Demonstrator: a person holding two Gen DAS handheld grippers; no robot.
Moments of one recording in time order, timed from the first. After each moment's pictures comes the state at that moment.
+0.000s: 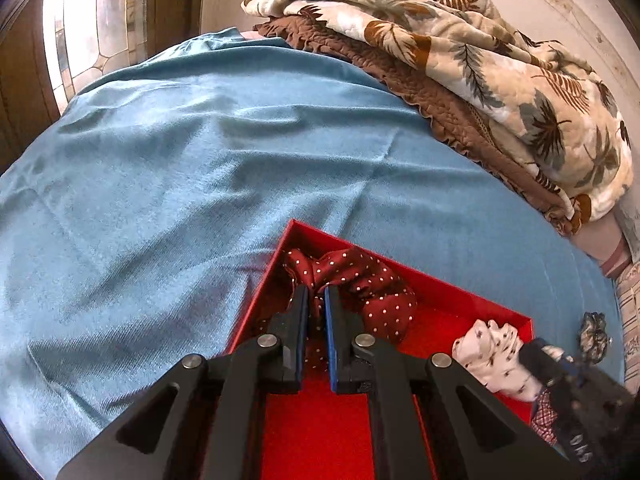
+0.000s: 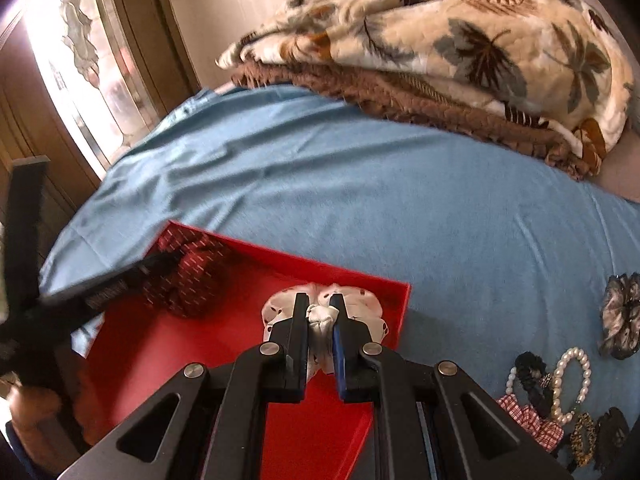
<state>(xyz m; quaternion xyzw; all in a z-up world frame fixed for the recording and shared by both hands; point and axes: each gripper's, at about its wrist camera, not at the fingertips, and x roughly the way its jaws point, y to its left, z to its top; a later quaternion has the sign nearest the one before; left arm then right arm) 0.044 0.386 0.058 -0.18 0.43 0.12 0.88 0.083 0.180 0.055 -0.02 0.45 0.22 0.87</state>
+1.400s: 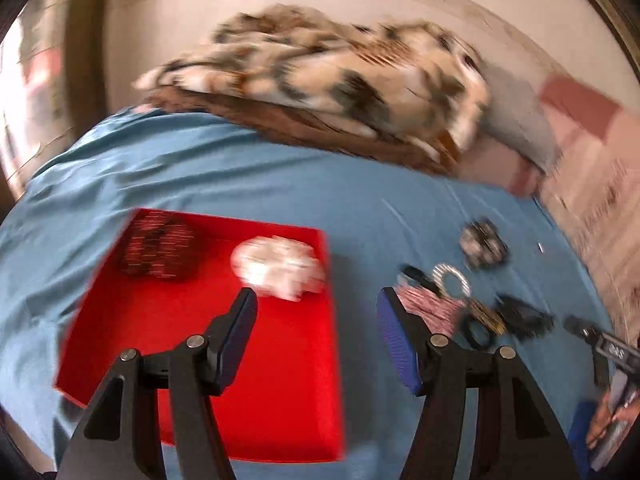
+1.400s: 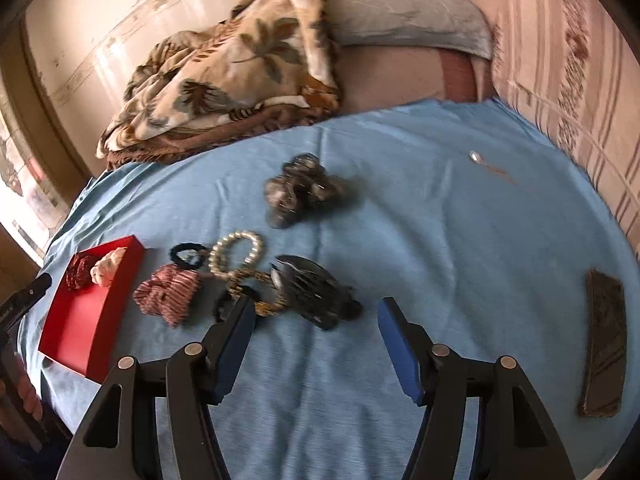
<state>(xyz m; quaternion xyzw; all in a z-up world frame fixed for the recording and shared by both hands) -0.054 0.186 0.117 -0.07 0.38 -0.03 0.92 -0.053 -0.160 0.077 0.12 0.41 0.03 0.90</state>
